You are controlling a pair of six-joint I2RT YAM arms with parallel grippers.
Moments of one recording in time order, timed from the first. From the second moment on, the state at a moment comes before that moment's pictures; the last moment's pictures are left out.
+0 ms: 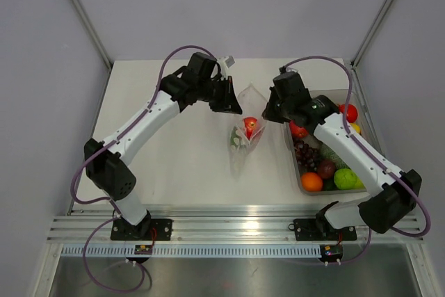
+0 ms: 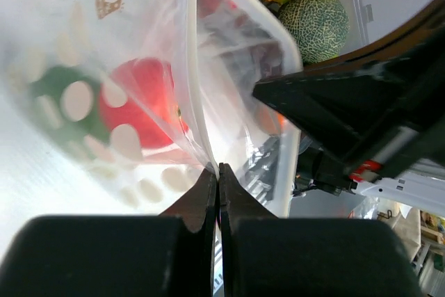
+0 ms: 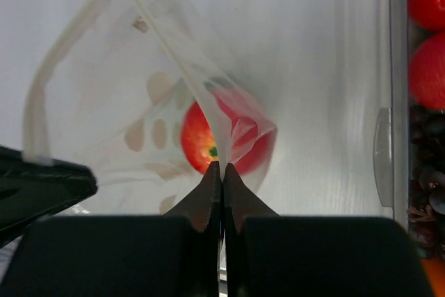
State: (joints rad) left arm -0.62 1.68 1.65 -0.70 0.47 -0.55; right arm 0.57 1.38 1.33 -0.74 0.15 0.67
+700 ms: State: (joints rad) left arm -0.62 1.76 1.68 -0.82 0.35 -0.52; right arm 0.57 1.44 1.39 -0.76 0.05 0.64
